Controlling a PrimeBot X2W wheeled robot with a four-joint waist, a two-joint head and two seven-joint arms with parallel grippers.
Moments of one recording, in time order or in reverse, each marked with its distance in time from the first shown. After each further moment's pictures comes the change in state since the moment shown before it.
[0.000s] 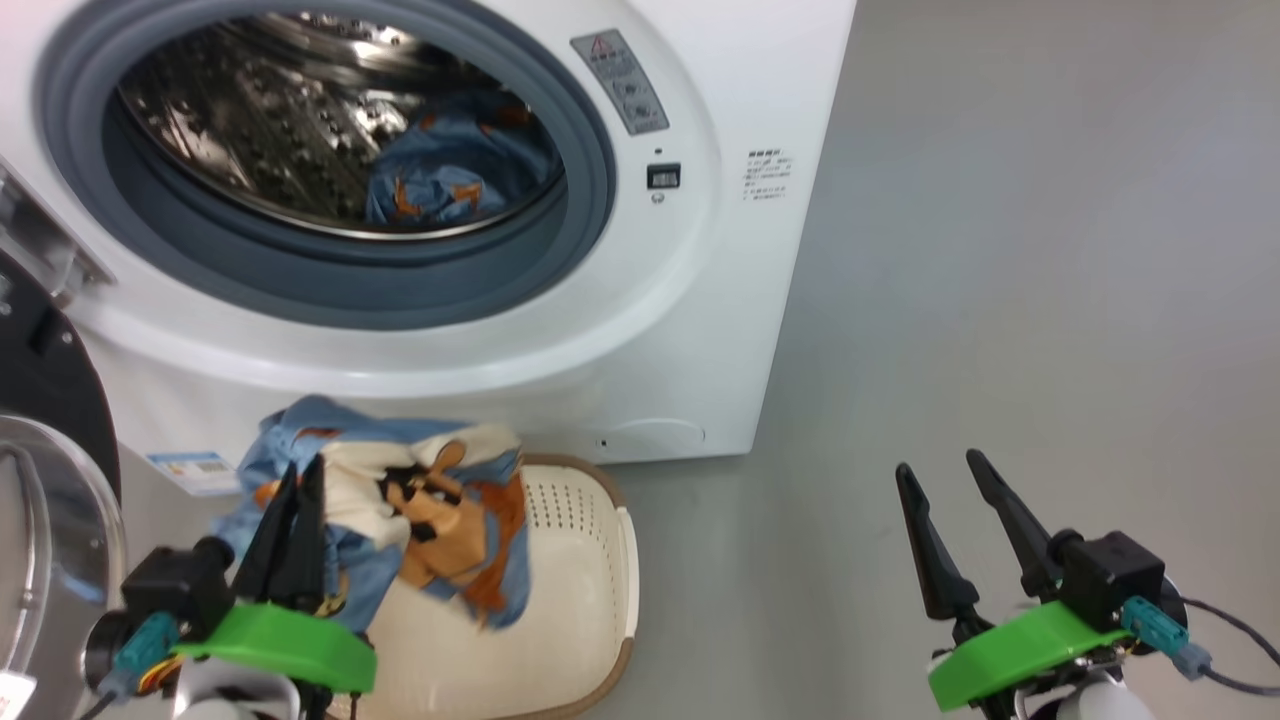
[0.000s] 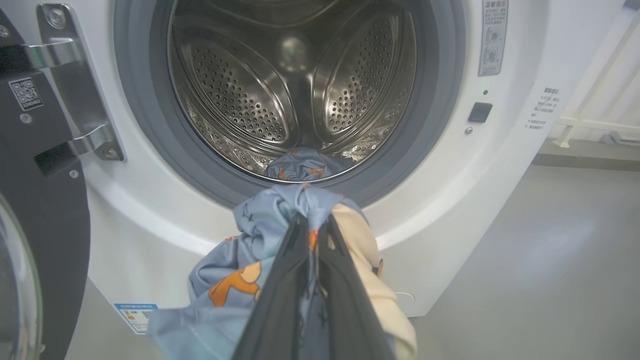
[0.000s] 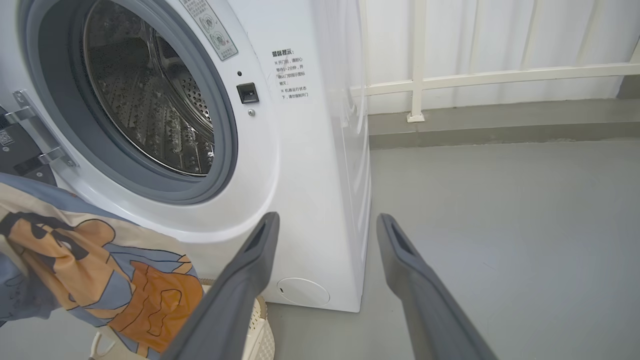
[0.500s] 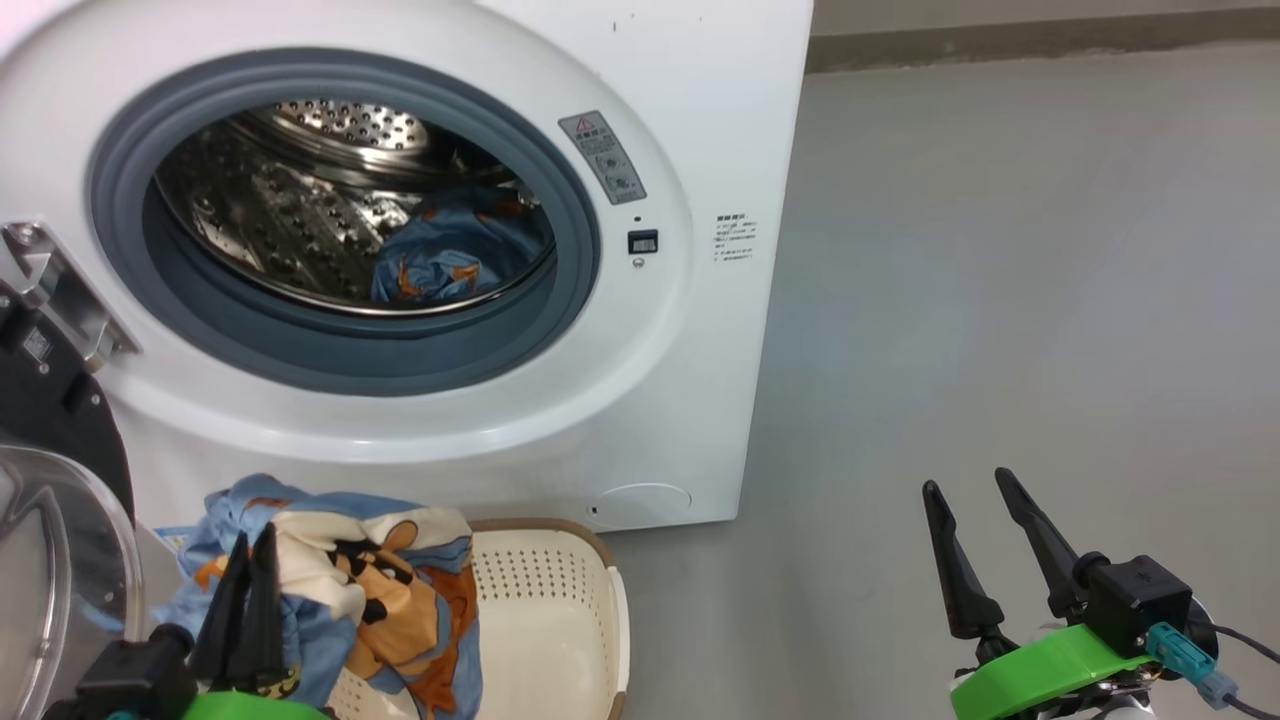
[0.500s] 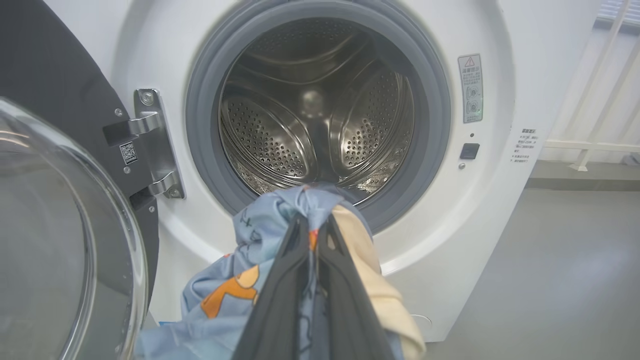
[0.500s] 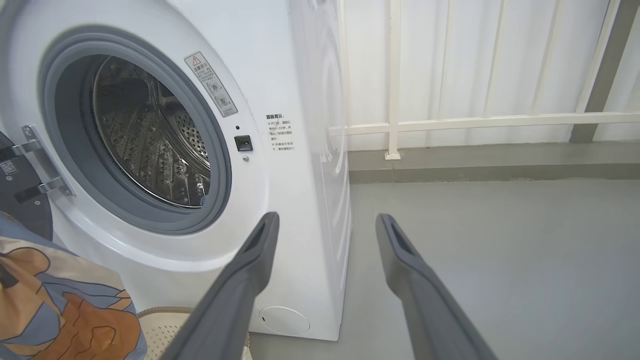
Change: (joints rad) left arm 0.182 -0.027 0.118 -0.158 0.090 0.010 0.000; right arm 0.059 0.001 -0.044 -0.045 -0.023 0.000 0.000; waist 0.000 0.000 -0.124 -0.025
